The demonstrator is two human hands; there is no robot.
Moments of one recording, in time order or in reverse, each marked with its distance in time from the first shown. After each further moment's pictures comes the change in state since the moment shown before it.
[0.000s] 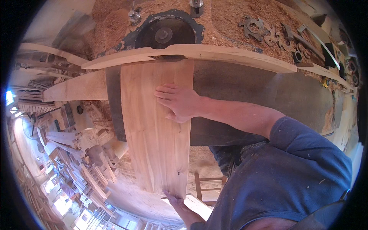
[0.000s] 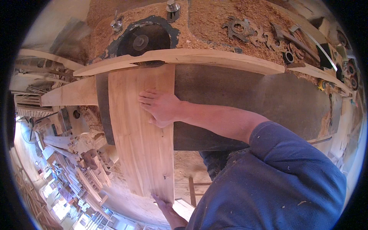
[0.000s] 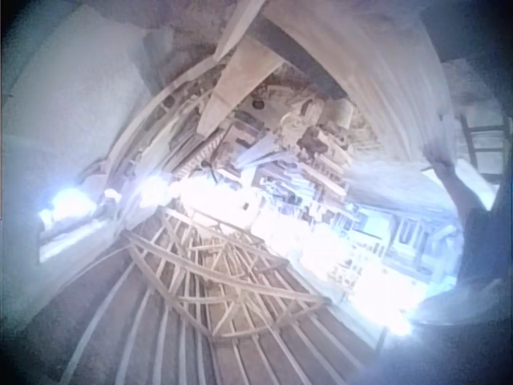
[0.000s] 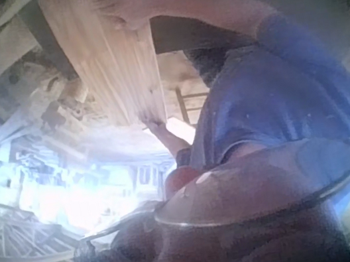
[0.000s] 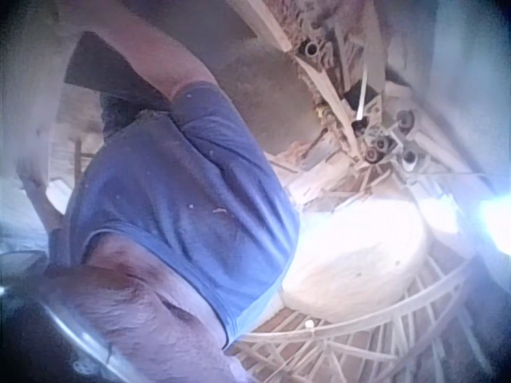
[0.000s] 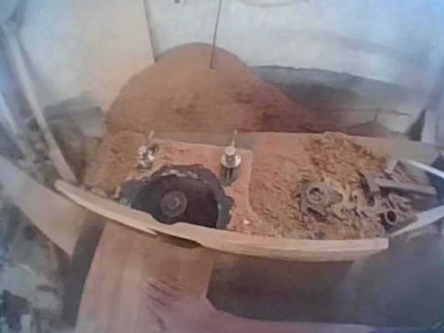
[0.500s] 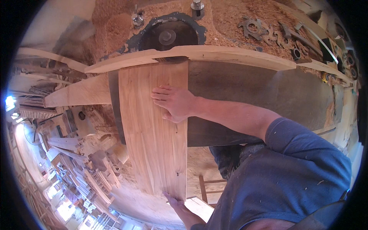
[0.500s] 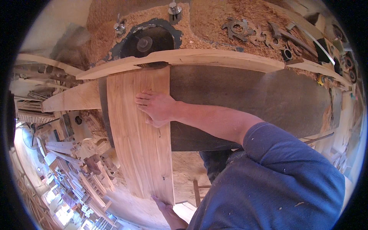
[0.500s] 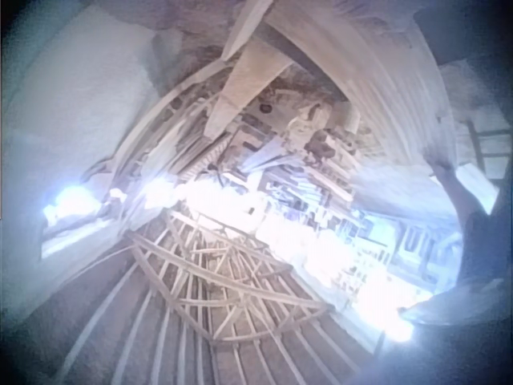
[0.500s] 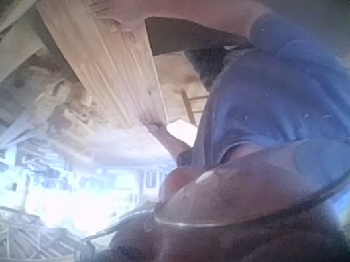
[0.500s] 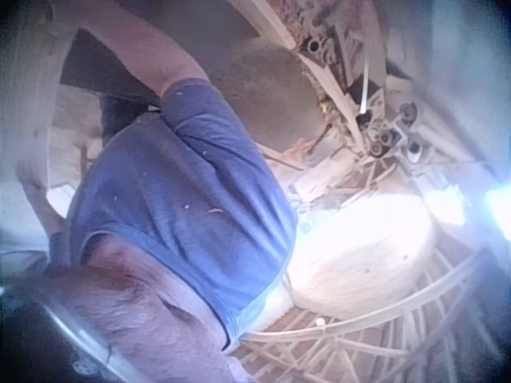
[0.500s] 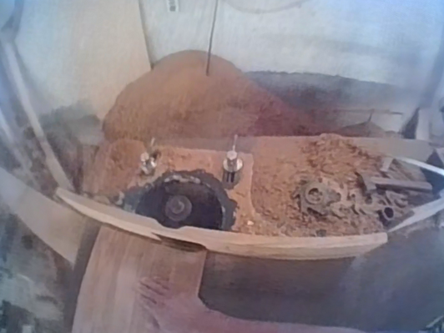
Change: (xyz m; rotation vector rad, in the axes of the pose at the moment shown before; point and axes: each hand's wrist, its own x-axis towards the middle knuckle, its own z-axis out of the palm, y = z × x) left_hand 0.024 0.024 -0.008 0.035 0.016 -0.003; right_hand 0.025 -0.004 0.015 -0.021 0.122 -0.033
